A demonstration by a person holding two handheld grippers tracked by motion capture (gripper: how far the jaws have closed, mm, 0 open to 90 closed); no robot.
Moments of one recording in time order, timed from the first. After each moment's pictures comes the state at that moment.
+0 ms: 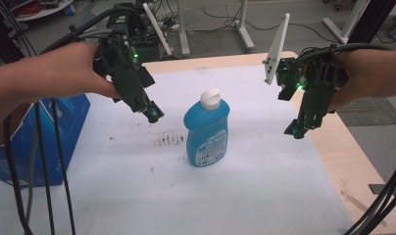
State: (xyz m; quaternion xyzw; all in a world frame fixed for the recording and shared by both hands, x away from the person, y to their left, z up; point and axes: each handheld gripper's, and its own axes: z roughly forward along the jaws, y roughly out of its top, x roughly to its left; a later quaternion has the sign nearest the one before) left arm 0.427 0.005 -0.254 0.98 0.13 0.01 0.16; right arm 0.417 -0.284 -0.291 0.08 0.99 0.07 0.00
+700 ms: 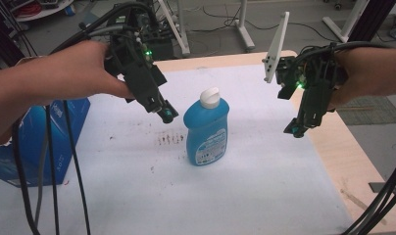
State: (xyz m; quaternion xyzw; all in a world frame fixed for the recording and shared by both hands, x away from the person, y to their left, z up) left arm 0.416 -0.015 -0.247 0.98 0.13 0.01 0.17; right arm 0.416 -0.284 -0.290 0.08 0.99 0.07 0.00
